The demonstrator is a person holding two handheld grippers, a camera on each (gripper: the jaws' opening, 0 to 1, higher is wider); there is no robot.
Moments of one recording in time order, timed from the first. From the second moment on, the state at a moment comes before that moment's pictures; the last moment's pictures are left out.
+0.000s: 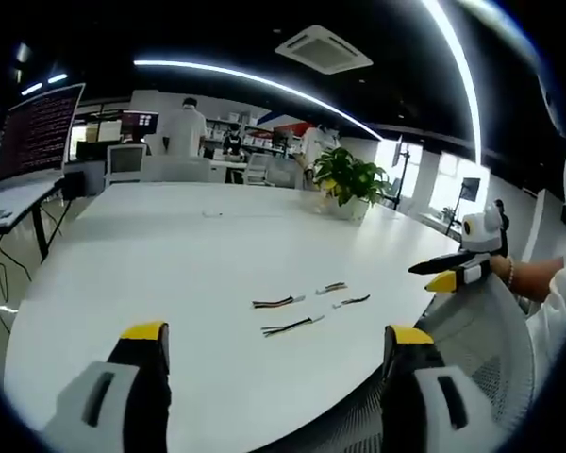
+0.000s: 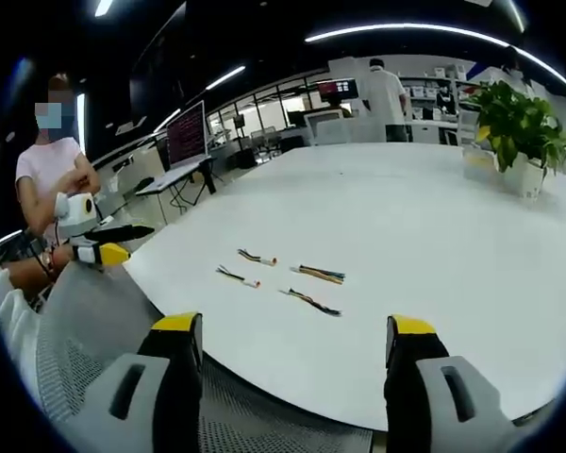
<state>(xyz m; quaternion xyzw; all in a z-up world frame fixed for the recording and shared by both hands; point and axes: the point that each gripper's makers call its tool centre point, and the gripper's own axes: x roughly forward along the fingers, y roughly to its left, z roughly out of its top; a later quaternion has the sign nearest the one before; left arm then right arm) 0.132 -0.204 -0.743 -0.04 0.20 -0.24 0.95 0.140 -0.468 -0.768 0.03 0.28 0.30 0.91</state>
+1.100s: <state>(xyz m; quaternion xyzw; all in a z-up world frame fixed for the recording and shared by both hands) 0.130 -0.203 -0.748 -0.05 0.21 -0.24 0.95 0.137 -0.467 -0.769 0.04 0.28 0.31 0.91</state>
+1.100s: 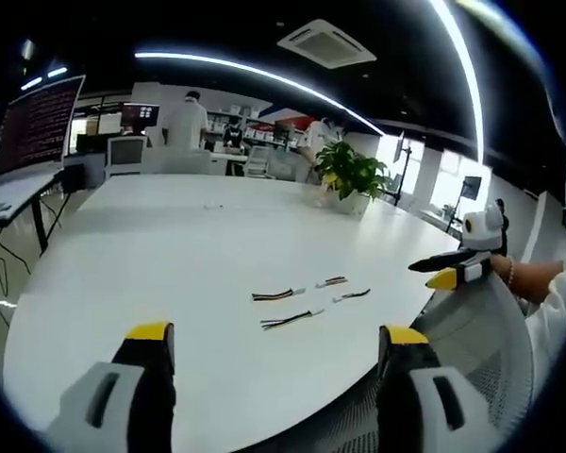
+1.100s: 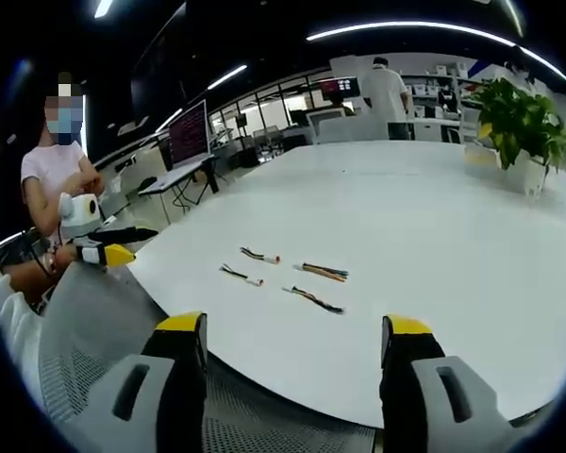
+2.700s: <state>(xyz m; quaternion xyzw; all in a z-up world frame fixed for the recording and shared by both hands) 0.140 -0.203 -0.749 -0.03 0.22 -0.26 0.94 0.140 -0.470 -0.774 0.05 0.32 0.31 0.89</state>
